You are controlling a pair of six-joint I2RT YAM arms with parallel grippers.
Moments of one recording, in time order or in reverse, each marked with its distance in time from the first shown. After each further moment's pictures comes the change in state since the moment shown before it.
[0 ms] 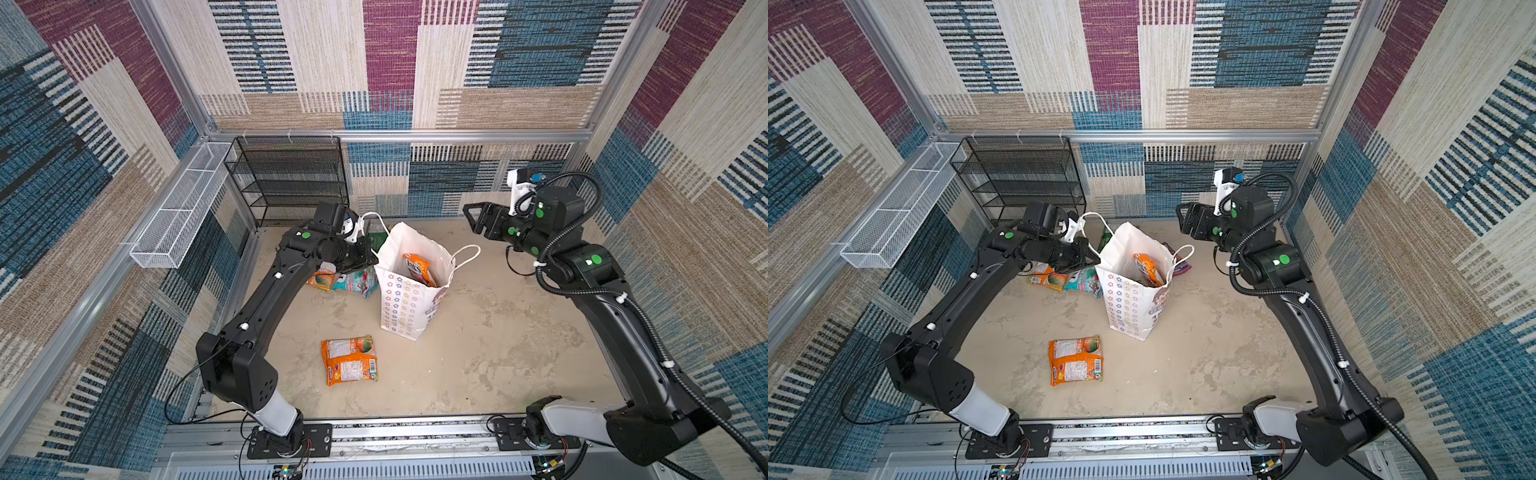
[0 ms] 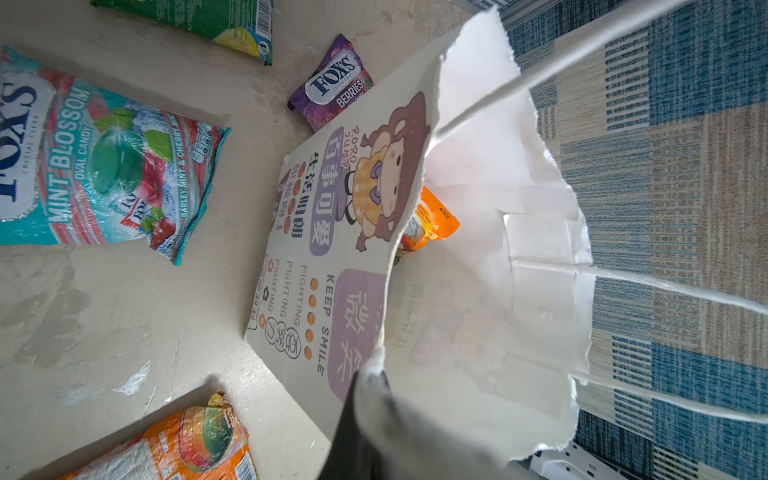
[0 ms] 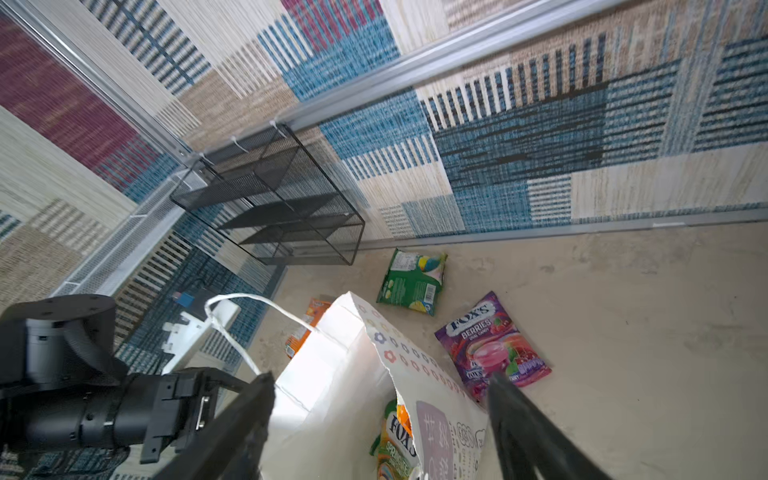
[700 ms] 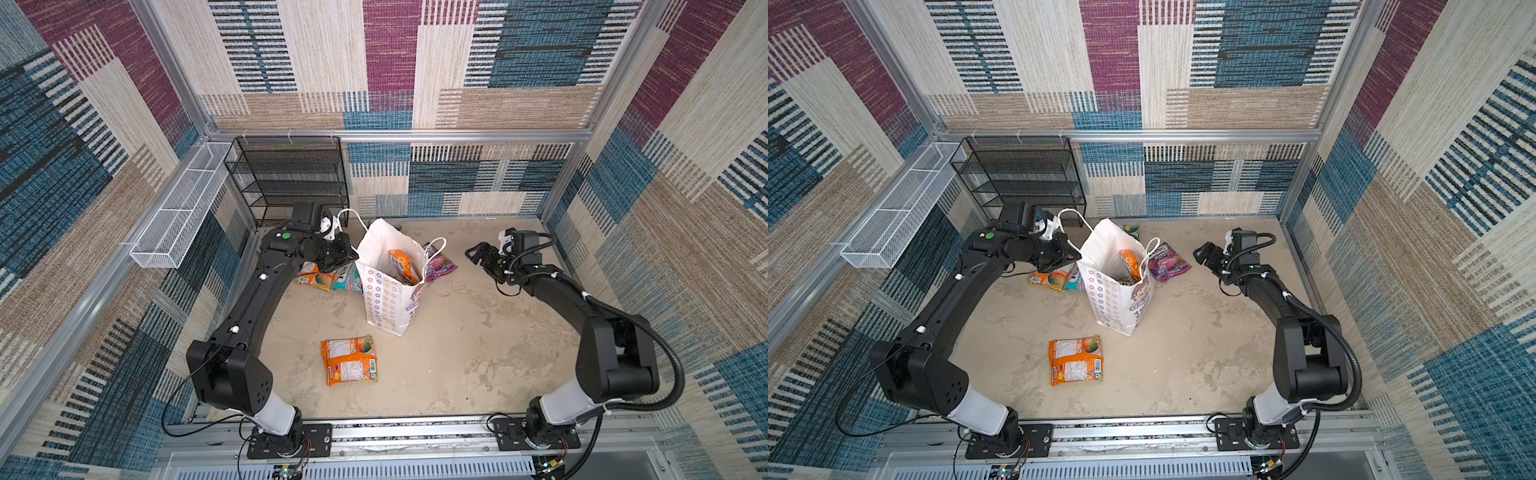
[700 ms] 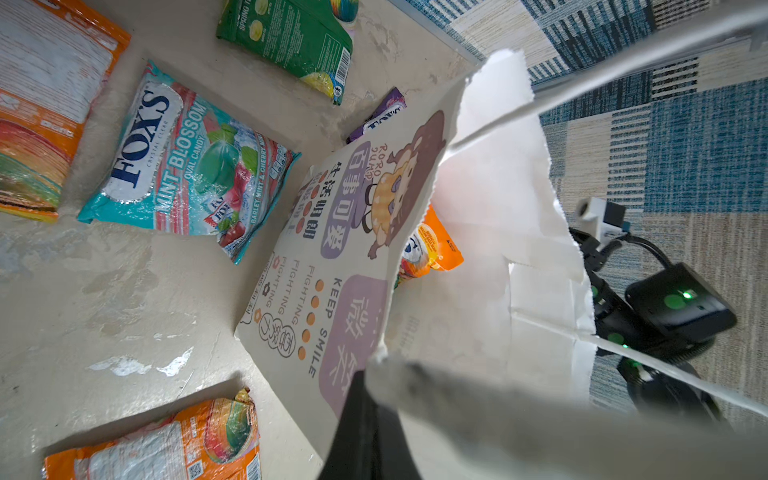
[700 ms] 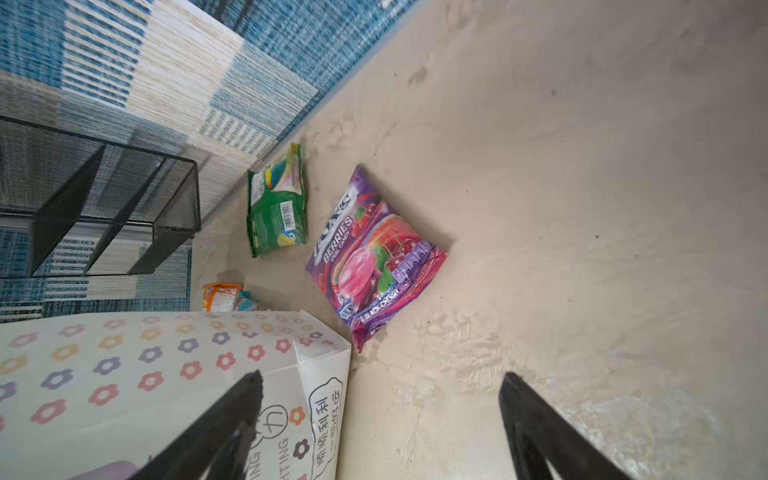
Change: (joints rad) left arm 0.129 -0.028 -0.047 0.017 0.013 -0.070; right arm -0.285 0.351 -0.520 0.429 -0.267 0.206
